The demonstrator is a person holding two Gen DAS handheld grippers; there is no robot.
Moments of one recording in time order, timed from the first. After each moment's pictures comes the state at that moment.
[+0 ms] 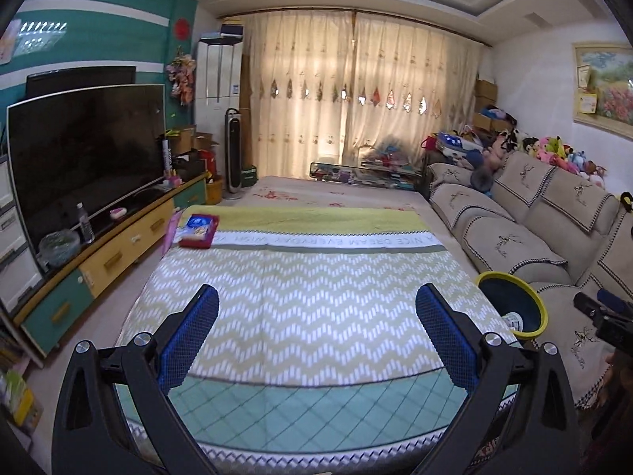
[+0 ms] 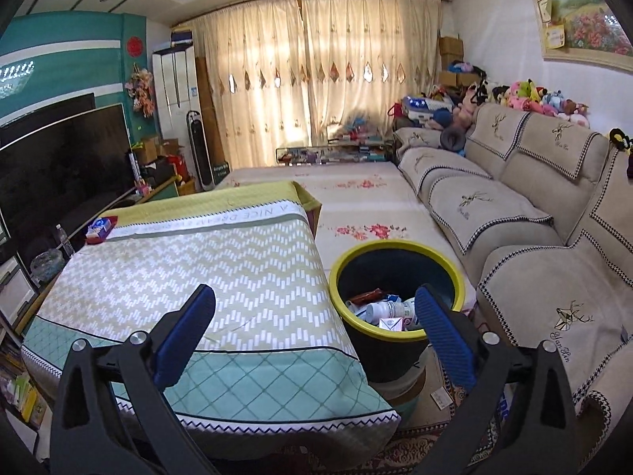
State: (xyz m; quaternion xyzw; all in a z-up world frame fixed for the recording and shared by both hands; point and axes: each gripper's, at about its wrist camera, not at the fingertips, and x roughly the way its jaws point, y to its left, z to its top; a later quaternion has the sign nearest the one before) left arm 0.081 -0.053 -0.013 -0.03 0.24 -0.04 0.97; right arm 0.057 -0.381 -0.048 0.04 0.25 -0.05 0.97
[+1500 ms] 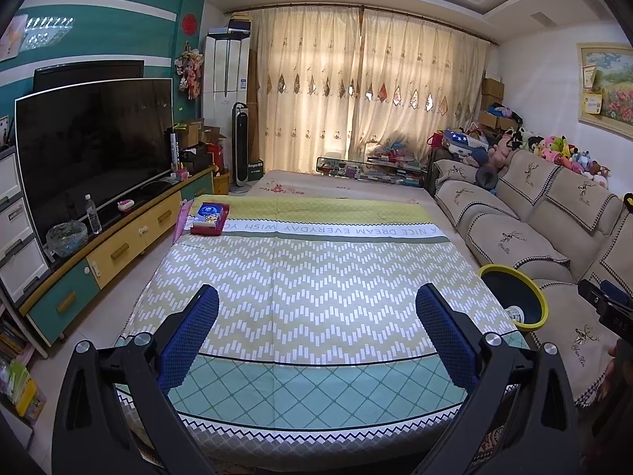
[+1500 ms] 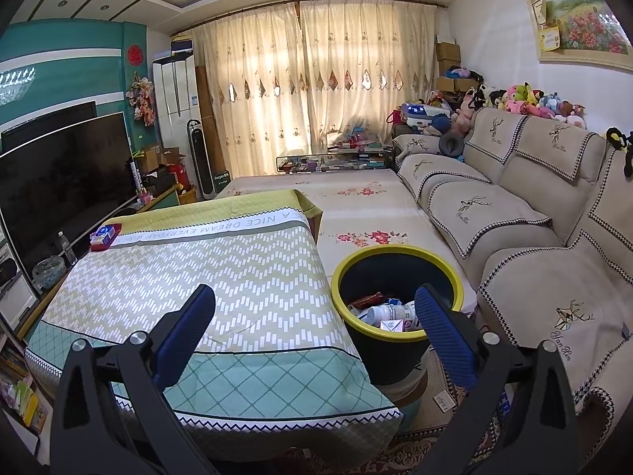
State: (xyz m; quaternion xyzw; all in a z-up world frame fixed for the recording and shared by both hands) left arm 0.054 -0.049 -0.010 -0.03 0.24 -0.03 0.97; right arm 0.048 -0.380 -0.045 0.04 0.24 -0.05 0.97
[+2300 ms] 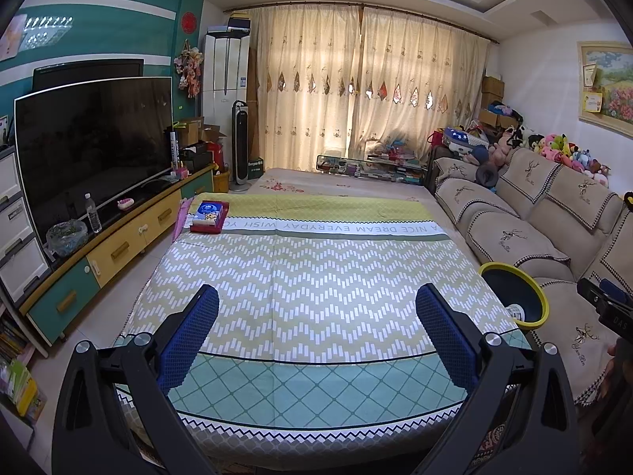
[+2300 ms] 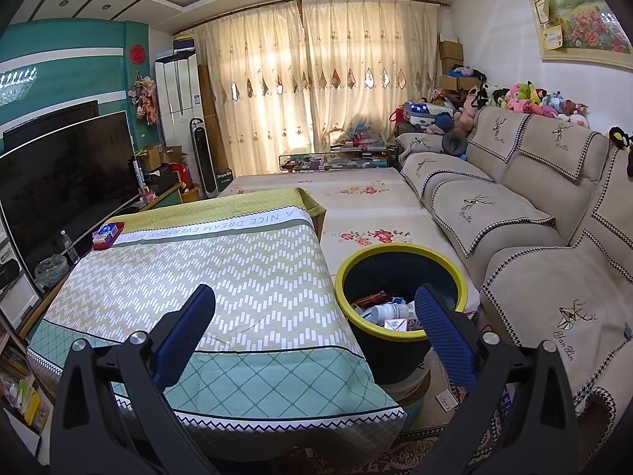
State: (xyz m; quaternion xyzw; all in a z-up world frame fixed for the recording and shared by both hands) left arm 0.055 -0.051 -0.015 -0.03 0.25 -0.03 0.97; right arm 0.051 -0.376 -0.047 0.04 0.24 -0.04 0.97
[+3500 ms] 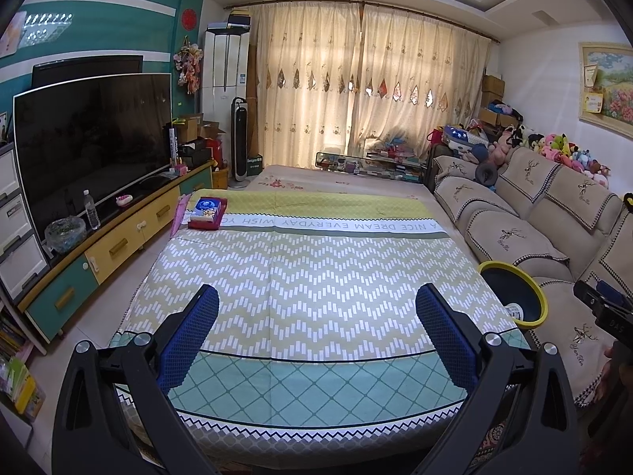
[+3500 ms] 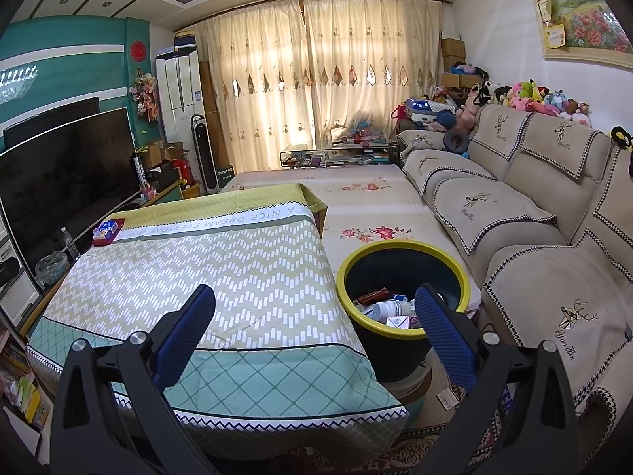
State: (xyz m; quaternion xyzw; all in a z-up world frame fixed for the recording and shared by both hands) left arm 0.056 -0.050 -0.027 -0.03 0.25 -0.03 0.97; right arm 0.052 -0.375 -0.051 0.04 0.25 -0.04 0.97
